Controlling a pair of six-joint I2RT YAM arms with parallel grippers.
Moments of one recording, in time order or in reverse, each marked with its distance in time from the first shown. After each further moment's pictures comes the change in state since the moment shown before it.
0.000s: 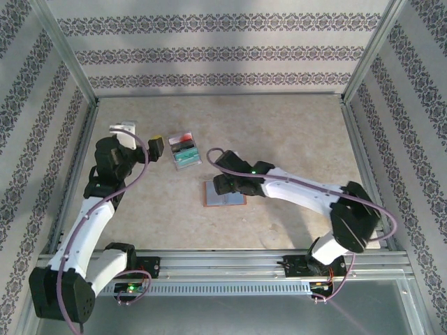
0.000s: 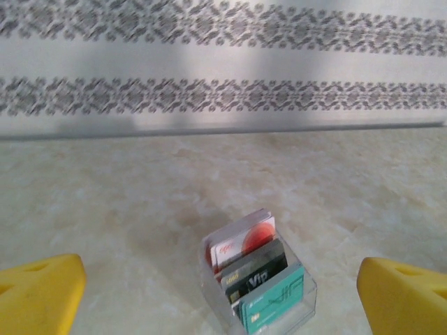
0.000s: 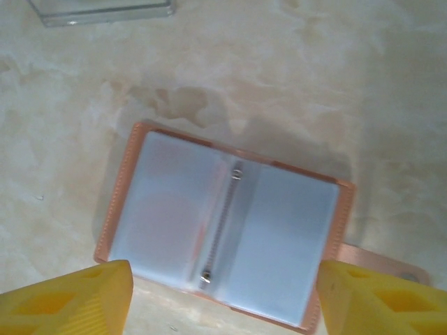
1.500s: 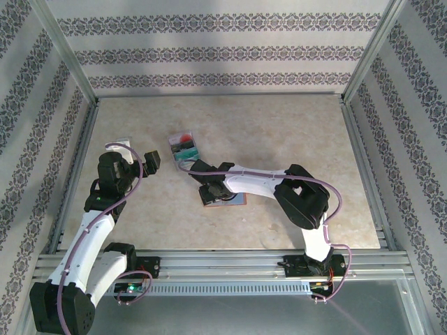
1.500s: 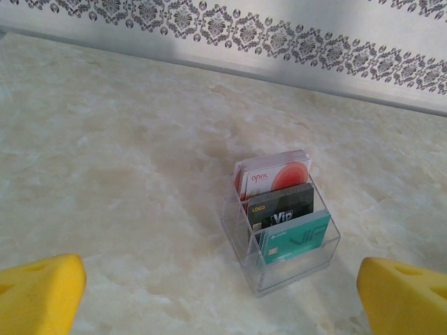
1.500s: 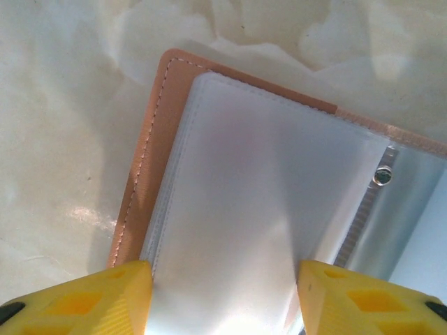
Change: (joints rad) left arm 0.000 -0.097 -0.117 -0.099 -0.080 -0.130; right arm 0.063 0.377 0.210 -0.080 -0.069 0.055
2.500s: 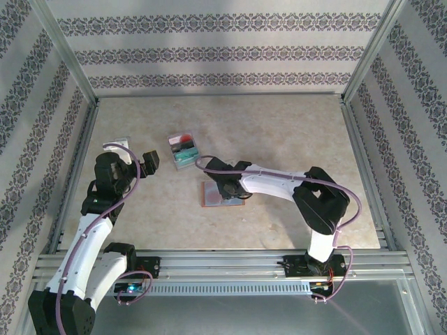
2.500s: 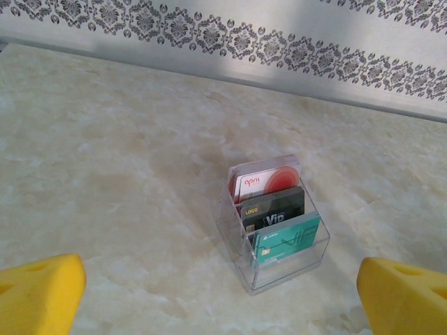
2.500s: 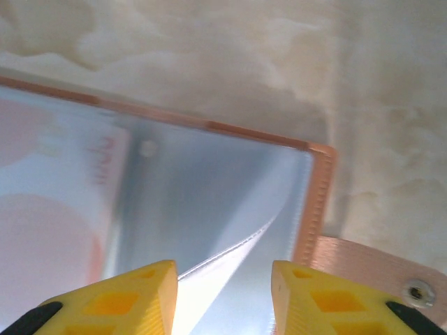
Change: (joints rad) left arm 0.000 -0.045 0.027 -0.057 0.006 0.004; right arm -0.074 -0.159 -0.162 -0.028 0.166 0.029
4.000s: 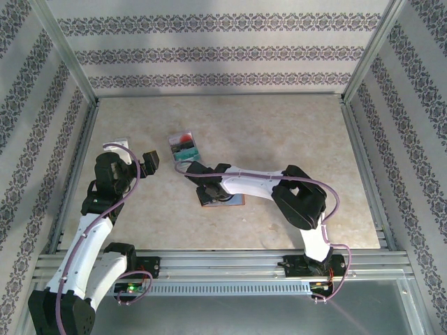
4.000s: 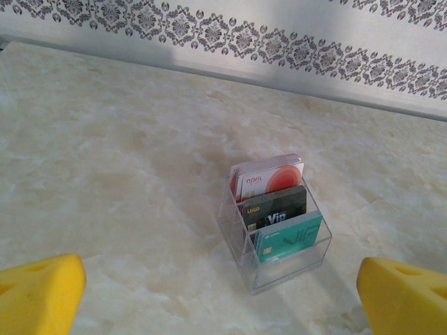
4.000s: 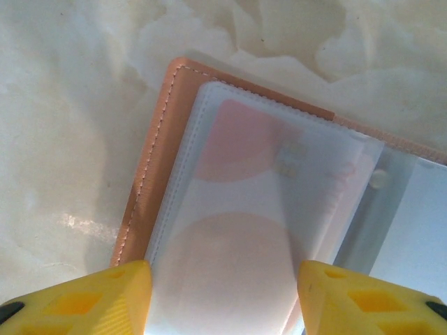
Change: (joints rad) left arm 0.000 0.002 0.000 -0.002 -0.004 0.000; right arm 0.099 0.179 0.196 0.013 -0.130 -0.013
